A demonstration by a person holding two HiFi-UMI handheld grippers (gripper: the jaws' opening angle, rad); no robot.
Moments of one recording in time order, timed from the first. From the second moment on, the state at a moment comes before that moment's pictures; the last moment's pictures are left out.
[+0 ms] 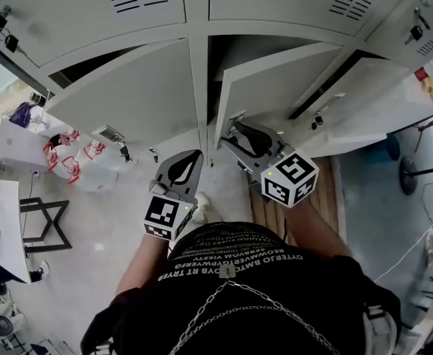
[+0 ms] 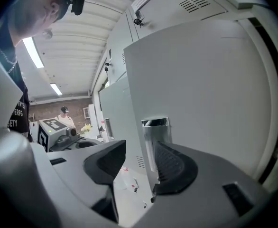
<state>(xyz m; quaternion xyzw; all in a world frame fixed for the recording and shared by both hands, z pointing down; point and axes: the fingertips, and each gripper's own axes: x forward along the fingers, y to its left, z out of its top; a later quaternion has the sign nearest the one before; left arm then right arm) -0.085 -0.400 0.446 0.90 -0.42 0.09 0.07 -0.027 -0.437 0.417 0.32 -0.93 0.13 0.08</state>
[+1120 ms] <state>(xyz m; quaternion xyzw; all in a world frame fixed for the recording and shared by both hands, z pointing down) -0.065 -0.407 0.441 0.93 -0.36 0.09 0.05 -0.015 -0.420 0.434 0.37 -0.91 0.14 0.08</state>
